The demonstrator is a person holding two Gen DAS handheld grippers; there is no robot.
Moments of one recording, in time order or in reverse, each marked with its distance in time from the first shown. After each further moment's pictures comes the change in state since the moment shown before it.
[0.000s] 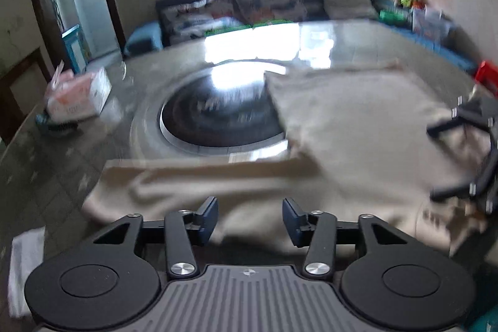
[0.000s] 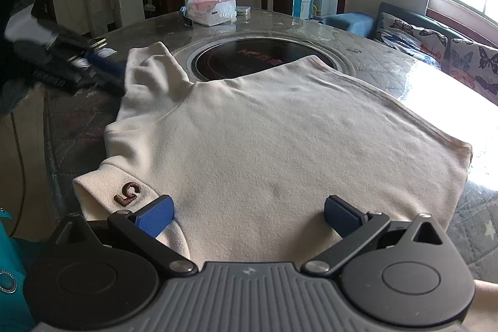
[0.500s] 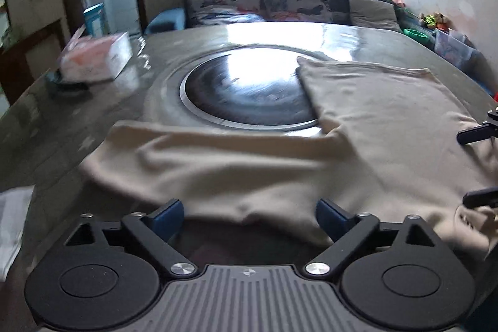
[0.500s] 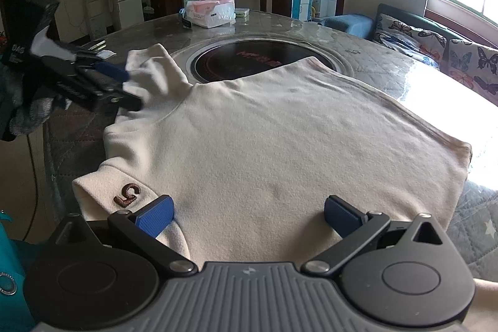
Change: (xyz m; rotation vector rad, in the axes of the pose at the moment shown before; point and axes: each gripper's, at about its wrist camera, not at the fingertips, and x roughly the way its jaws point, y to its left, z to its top) left arm 0.017 0.031 -0.036 -0.148 0.034 0.038; right arm 0.000 0.000 -0.001 0.003 -0.007 -0.002
